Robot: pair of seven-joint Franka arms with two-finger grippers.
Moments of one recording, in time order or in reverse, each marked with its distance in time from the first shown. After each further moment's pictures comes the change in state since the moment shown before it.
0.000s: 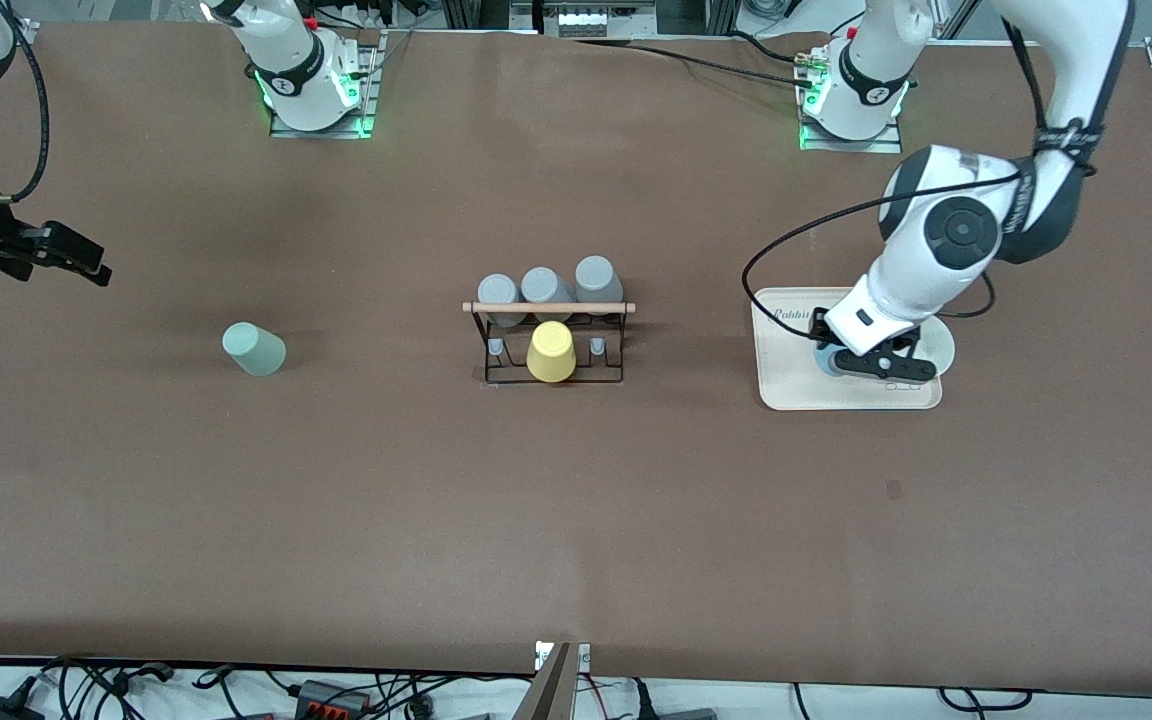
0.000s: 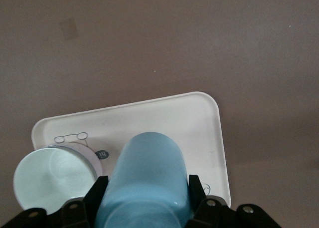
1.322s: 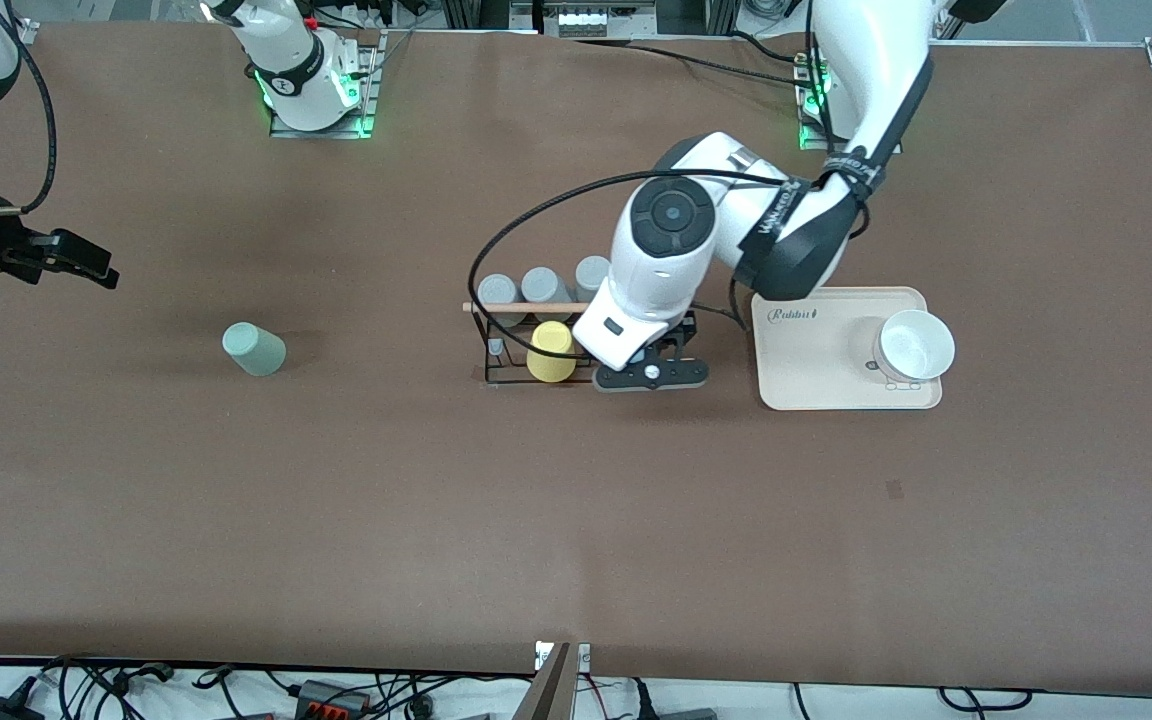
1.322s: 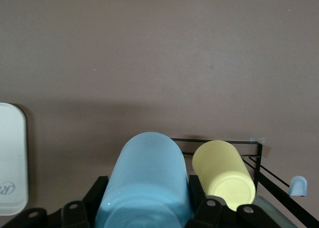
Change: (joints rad) left arm -0.394 0.468 -0.085 0.807 0.000 -0.273 -0.639; right arm 0.000 0.029 -0.001 0.003 -0.005 -0.021 -0.003
